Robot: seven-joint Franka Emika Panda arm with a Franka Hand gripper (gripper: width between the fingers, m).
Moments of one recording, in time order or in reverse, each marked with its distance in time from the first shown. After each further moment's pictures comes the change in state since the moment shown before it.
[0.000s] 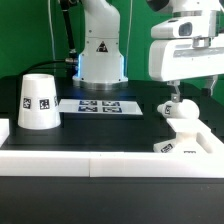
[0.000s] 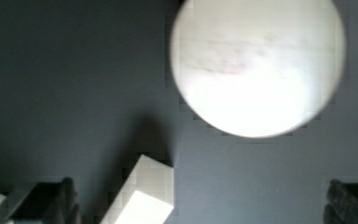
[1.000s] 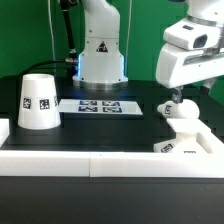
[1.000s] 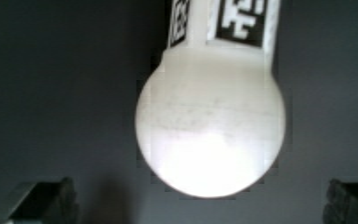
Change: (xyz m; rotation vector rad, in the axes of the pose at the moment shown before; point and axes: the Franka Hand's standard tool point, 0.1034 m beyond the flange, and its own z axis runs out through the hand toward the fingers) arm -0.010 -0.016 0.001 0.073 -0.299 0.011
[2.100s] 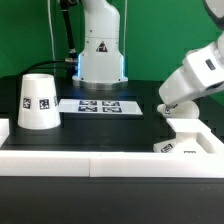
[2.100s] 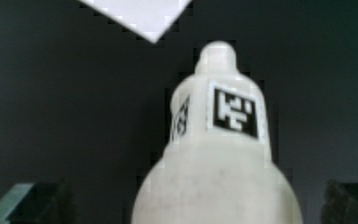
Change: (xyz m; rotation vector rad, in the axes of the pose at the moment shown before) arm -0.012 0.000 0.023 0.041 -0.686 0.011
